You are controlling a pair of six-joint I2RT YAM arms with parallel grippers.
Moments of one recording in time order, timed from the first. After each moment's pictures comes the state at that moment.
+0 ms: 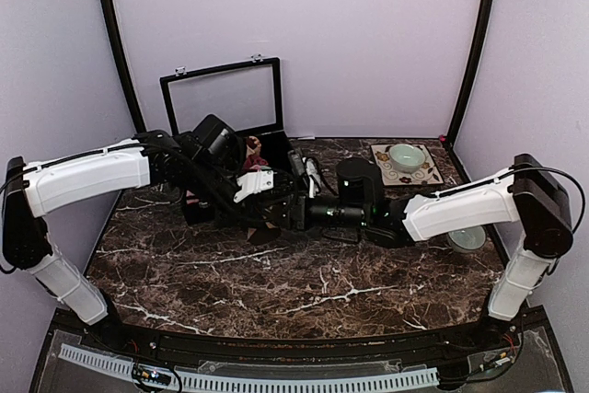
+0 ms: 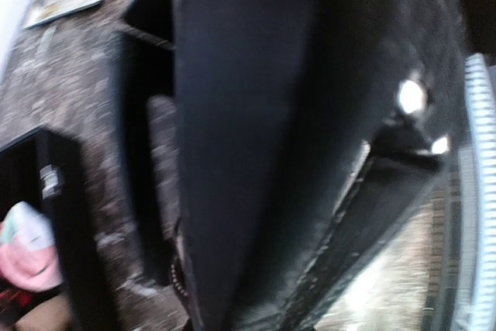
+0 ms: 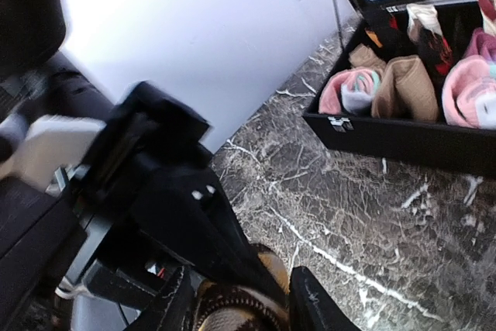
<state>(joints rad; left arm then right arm) -0.81 1.53 1.29 -0.73 0.33 0.61 1.02 1.72 0.99 0.54 -0.32 0.66</state>
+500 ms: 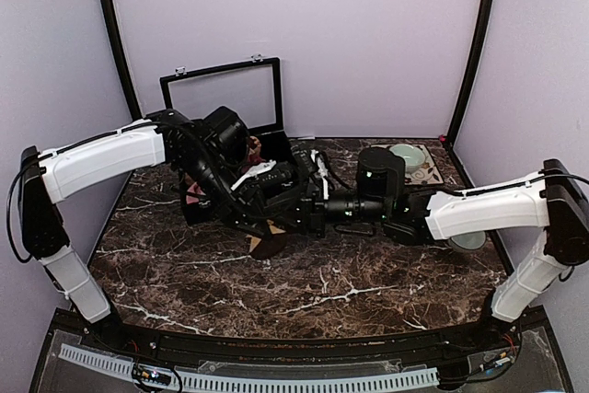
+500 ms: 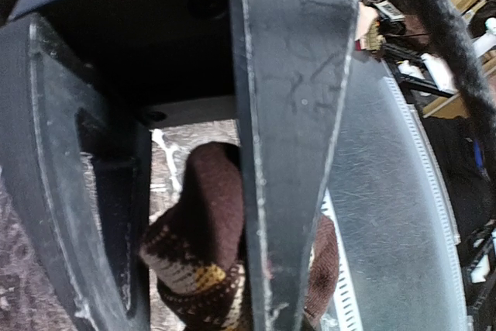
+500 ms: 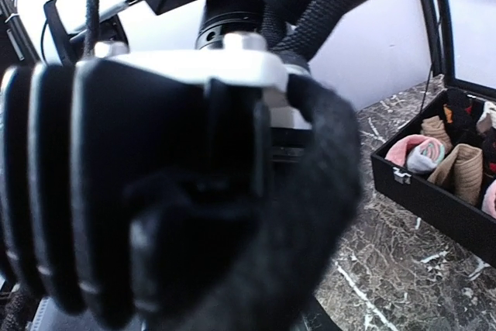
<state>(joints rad) -0.76 1.66 1.52 -1.07 0.90 0.65 1.03 1.57 0.94 0.55 -0.53 0.34</state>
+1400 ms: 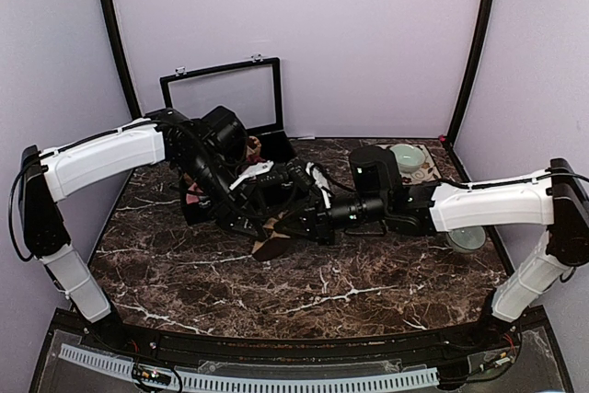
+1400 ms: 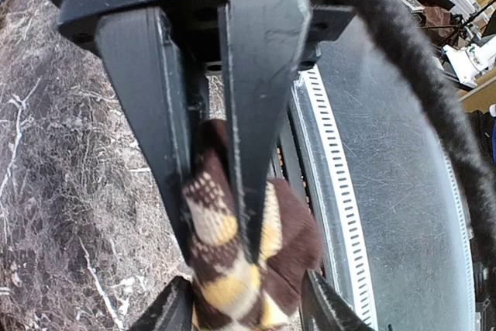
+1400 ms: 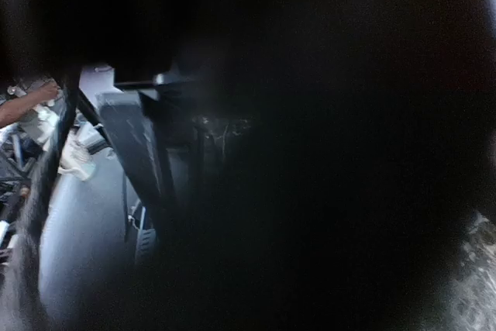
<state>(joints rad) -0.75 1.67 1.52 -1.09 0.82 0.68 0.99 1.56 0.98 0.24 -0.61 0.19</state>
